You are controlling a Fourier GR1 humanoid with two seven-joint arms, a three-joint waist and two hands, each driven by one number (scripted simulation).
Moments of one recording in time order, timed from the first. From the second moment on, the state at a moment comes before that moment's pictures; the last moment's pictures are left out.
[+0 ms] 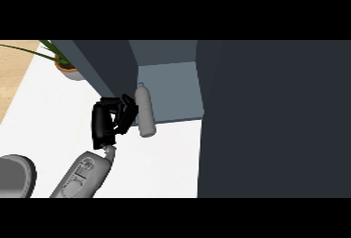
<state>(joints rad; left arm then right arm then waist) -0.33 0.17 -0.32 -1.25 -0.01 0.75 -0.07 0.49 -0.12 0.39 -2.07 -0.25 0.14 -0.21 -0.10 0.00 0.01</state>
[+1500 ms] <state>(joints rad) -0.36 0.18 -0.41 -1.22 0.02 0.72 -0.11 0.50 -0.13 0.37 -2.07 -0.25 0.15 -0.23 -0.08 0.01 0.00</state>
